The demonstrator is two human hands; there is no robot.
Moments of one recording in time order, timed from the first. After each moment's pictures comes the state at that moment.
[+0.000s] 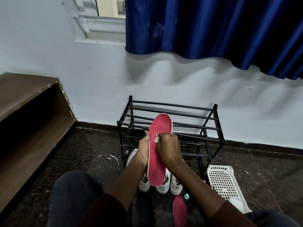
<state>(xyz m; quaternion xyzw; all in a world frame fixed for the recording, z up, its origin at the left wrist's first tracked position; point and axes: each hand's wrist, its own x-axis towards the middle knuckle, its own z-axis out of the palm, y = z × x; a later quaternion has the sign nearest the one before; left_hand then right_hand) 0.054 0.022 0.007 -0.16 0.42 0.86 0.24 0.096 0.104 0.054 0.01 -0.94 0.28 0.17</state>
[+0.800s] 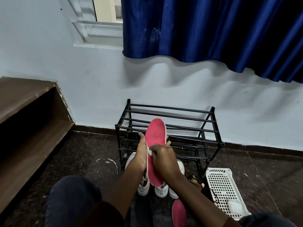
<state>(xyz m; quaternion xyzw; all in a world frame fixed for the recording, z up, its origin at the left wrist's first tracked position) 0.058 0.026 0.009 -0.15 0.34 0.88 0.30 0.116 0.101 0.041 0.07 -0.94 0.30 0.13</state>
